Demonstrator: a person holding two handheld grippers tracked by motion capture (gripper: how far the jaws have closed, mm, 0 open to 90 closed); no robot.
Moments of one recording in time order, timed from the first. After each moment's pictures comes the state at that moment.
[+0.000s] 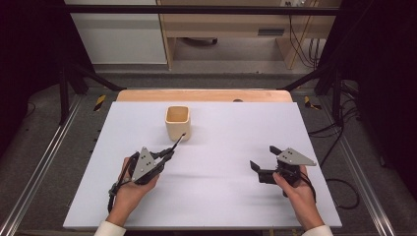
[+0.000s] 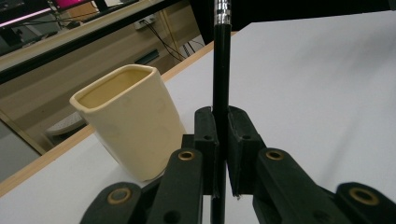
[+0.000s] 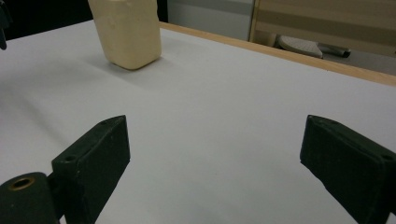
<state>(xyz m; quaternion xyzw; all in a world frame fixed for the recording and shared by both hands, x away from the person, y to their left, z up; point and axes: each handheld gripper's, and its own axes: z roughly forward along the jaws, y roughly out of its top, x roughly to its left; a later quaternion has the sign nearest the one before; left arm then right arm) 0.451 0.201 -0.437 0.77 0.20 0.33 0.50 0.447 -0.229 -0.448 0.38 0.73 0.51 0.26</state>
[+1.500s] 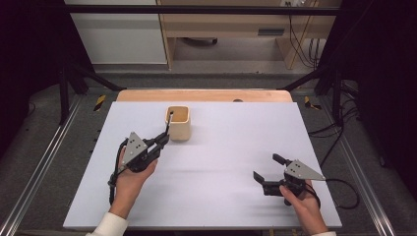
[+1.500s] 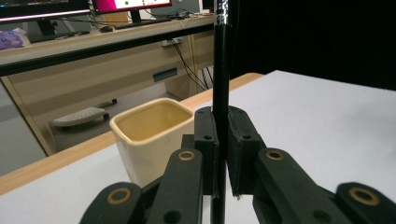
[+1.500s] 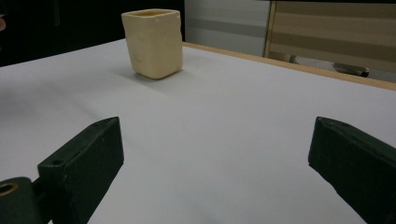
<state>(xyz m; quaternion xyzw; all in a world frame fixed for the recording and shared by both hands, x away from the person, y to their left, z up) 0.470 0.206 -0.403 0.71 0.28 0.33 0.56 0.422 -0.242 -0.463 0.34 0.71 0.56 0.26</state>
